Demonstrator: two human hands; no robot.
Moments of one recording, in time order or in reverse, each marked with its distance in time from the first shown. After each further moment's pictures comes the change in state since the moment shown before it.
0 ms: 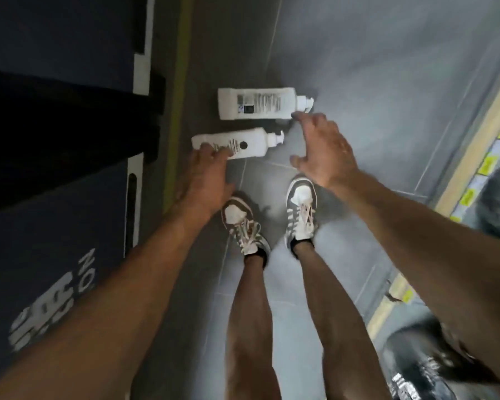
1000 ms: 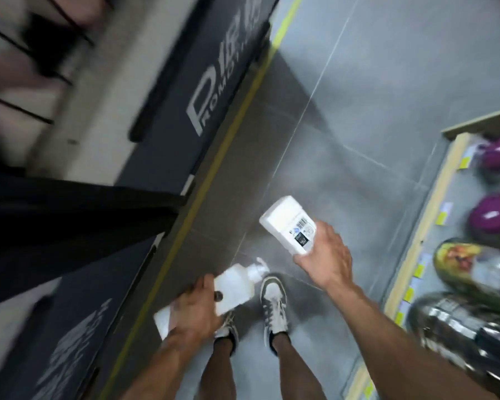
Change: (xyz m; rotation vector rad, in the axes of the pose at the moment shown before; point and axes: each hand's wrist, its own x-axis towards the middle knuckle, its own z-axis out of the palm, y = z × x) left_hand -0.122 0.019 -0.036 -0.067 0.014 -0.195; right_hand -0.056 -0.035 -0.109 -0.027 0.203 0.103
